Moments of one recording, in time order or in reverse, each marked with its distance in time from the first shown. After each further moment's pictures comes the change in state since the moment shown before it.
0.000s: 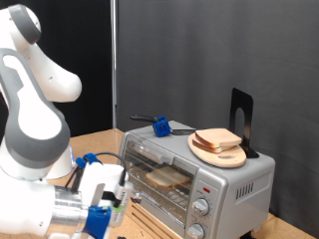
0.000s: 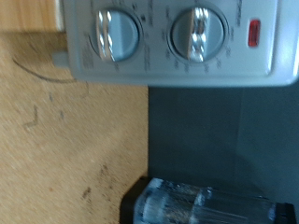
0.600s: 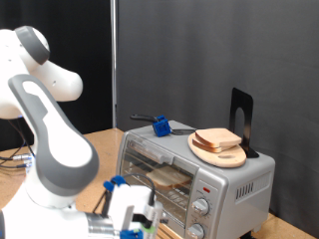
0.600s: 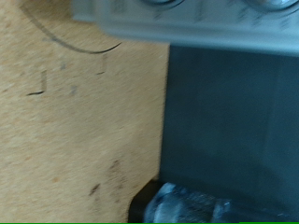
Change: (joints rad) arm 0.136 0.168 -0.025 0.173 -0.072 0.055 -0.046
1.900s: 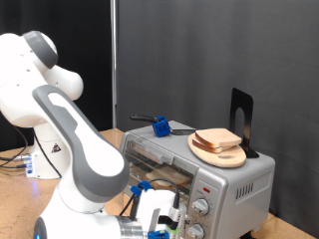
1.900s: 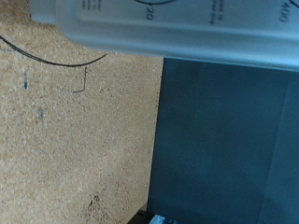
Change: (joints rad) arm 0.052 0.025 0.024 -0.040 0.020 0.045 -0.040
